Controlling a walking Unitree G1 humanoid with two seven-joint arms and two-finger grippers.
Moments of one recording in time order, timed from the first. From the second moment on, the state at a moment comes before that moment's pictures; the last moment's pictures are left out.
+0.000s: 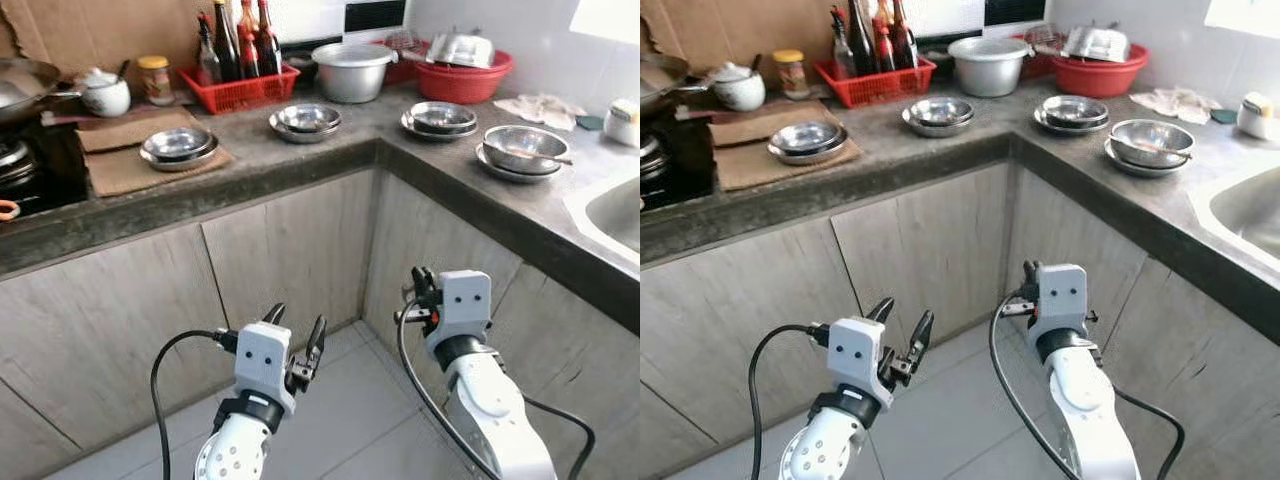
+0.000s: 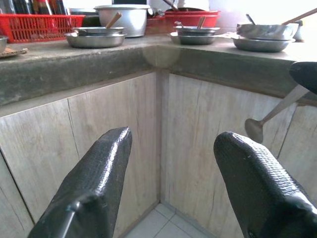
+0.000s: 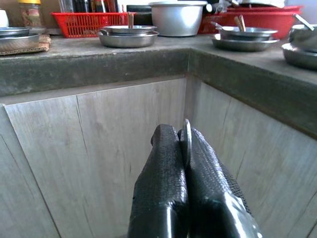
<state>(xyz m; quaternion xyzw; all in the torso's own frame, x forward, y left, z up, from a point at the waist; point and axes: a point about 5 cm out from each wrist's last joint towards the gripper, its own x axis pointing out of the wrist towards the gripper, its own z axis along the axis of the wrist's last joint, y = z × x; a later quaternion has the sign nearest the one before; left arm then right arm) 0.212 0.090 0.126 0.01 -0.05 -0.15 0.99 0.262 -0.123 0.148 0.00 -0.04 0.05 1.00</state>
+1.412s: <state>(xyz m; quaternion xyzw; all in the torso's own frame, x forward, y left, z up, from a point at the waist) 0.211 0.084 0.124 0.01 -0.04 -0.17 0.98 0.257 -0.127 0.143 -0.01 -0.02 0.04 1.00</state>
